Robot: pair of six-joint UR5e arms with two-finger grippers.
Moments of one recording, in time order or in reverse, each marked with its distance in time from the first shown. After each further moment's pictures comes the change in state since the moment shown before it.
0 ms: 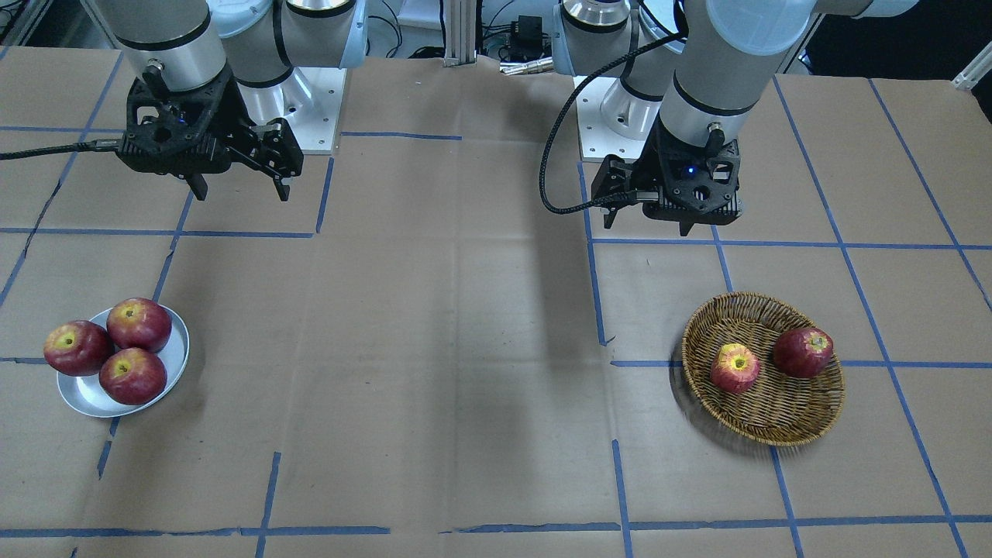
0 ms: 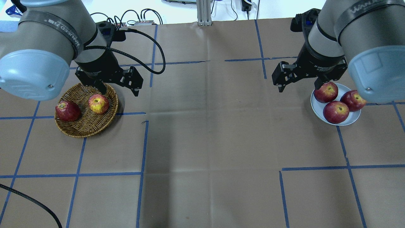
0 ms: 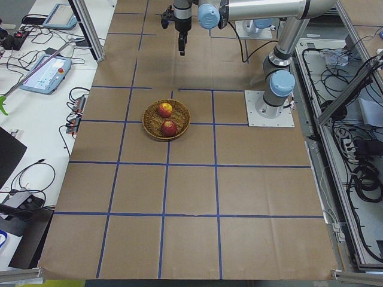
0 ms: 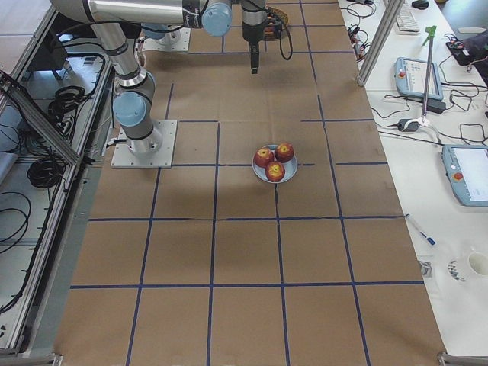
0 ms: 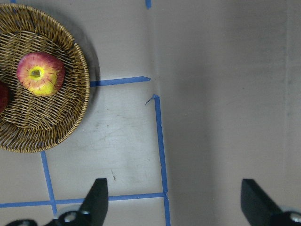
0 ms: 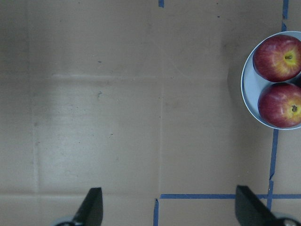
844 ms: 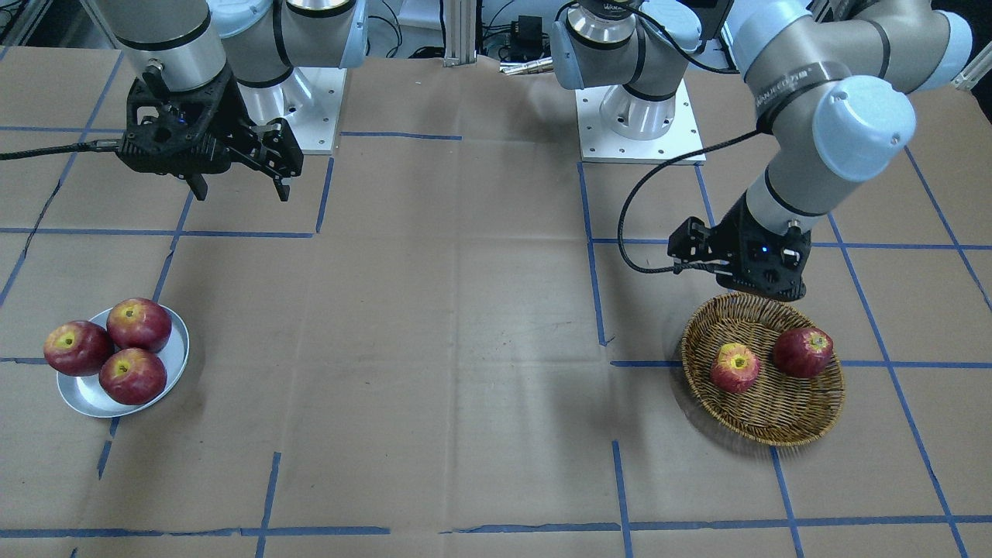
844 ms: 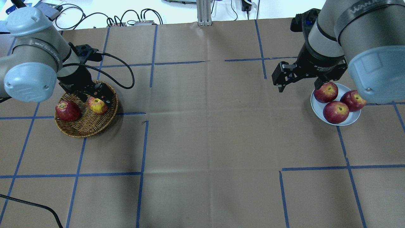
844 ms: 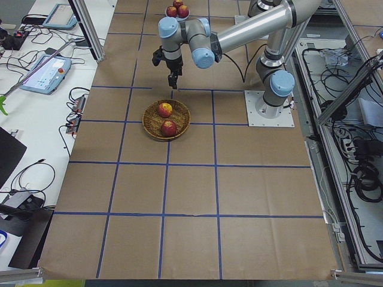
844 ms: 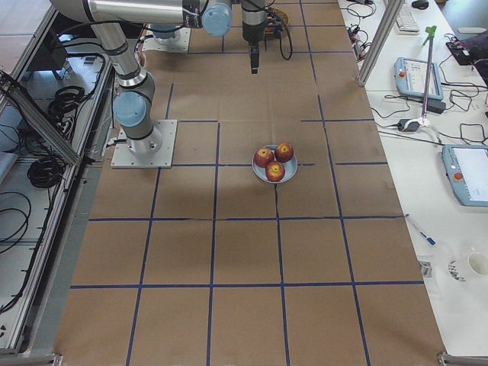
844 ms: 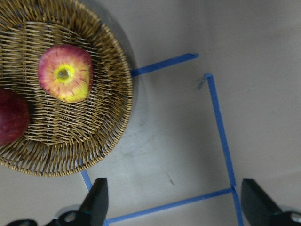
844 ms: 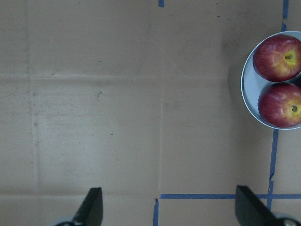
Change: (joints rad) left arm 0.245 -0.169 -0.111 0.225 -0.001 0.355; right arm 0.000 0.000 0.000 0.000 0.000 0.000
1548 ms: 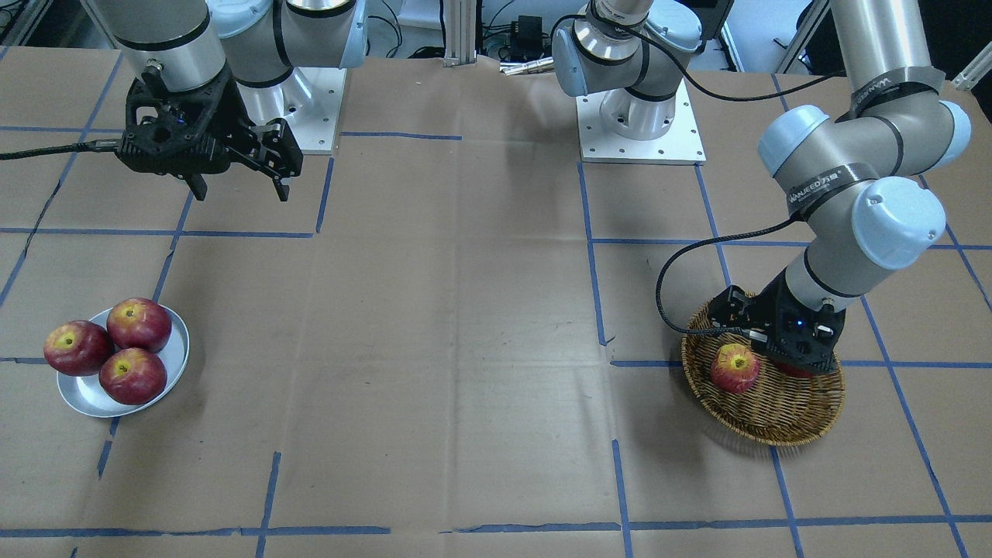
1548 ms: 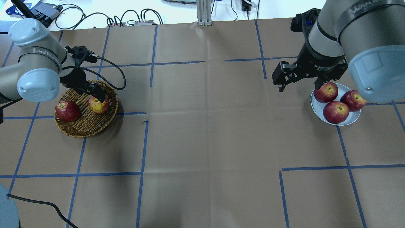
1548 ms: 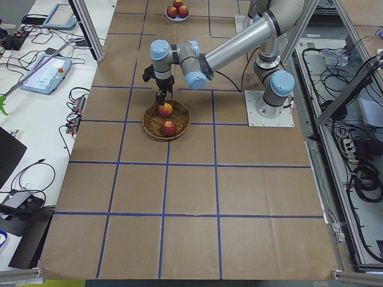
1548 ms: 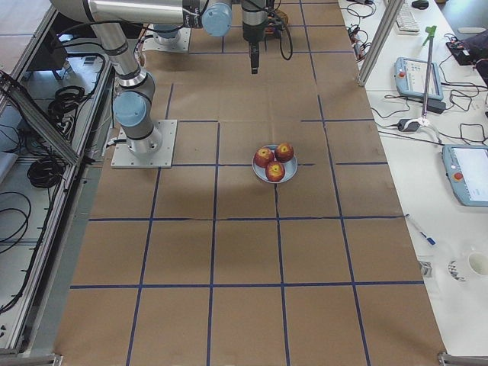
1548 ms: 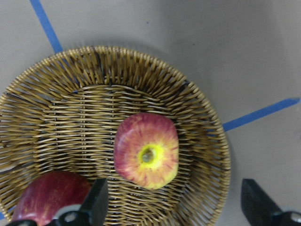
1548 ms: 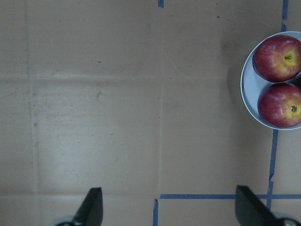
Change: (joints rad) left arm 0.087 -0.108 -0.002 0.170 -0.012 0.247; right arm -0.001 0.000 0.000 0.000 0.000 -0.002
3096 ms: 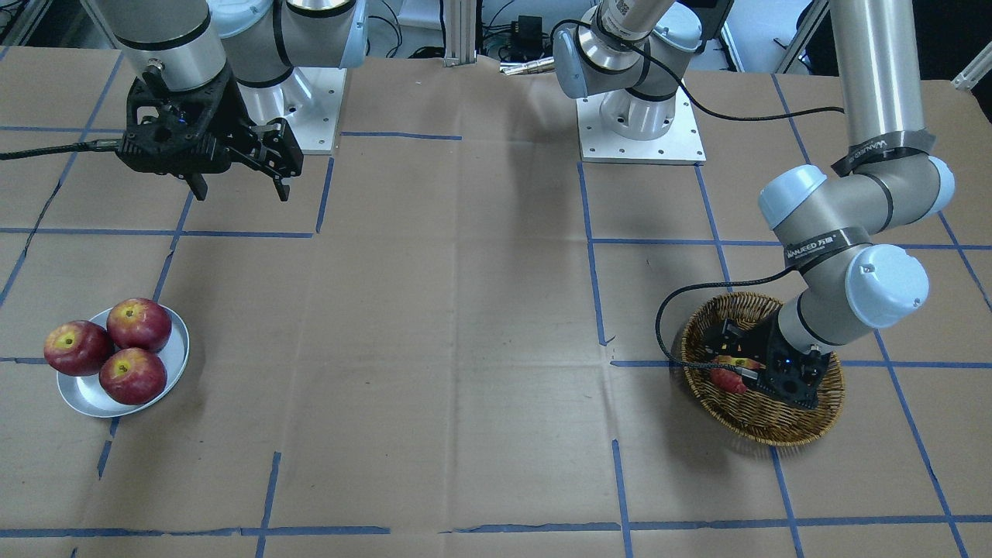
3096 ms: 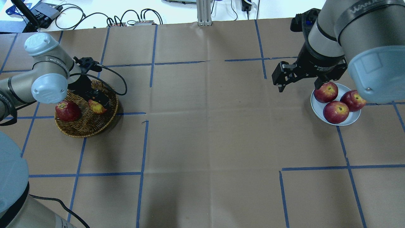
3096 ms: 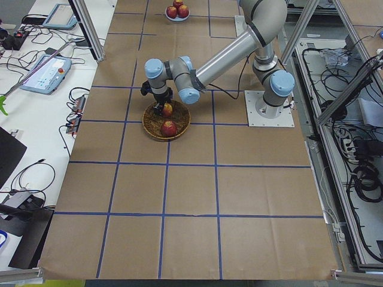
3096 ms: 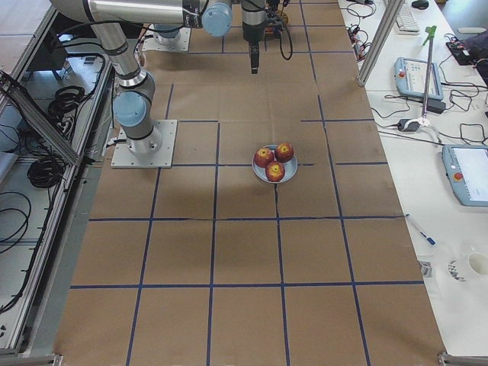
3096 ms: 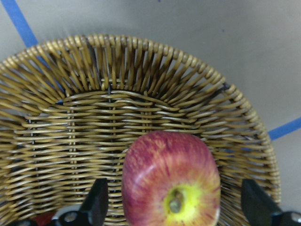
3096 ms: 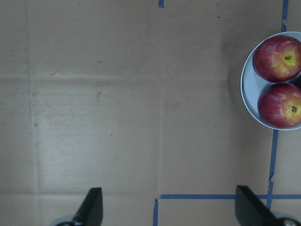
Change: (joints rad) left arm 0.017 -0.145 0.025 0.047 -0.020 0.027; right arm 0.001 0.000 0.000 -0.001 0.000 0.000
